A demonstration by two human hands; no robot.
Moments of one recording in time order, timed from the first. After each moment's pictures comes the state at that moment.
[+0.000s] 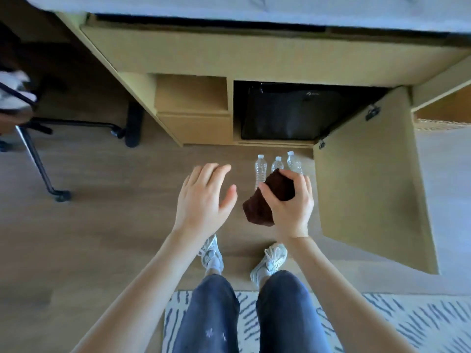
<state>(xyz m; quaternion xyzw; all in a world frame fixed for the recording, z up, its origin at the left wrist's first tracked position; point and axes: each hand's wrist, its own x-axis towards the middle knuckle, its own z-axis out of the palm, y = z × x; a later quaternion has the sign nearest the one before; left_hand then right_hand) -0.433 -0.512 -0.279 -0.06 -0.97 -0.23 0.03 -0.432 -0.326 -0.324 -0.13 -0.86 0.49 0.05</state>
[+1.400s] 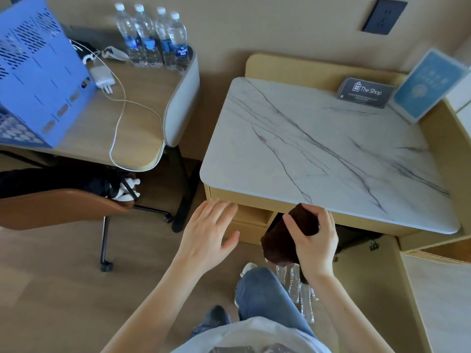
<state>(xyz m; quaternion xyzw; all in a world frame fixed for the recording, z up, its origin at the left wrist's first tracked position) -0.499 -0.690 -0.050 -0.10 -0.98 -0.12 0.10 -0.538 -0.456 -0.048 -0.05 -0.82 0.55 0.13</state>
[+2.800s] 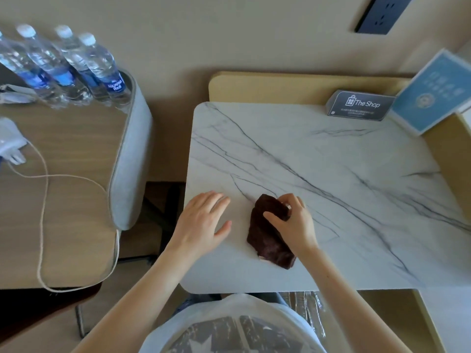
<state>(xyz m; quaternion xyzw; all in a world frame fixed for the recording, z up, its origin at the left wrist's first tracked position) -0.815 -0.756 -0.067 -0.20 -0.97 -0.15 0.04 -0.825 -0.505 -0.083 -0.07 -0.91 0.41 -0.05</state>
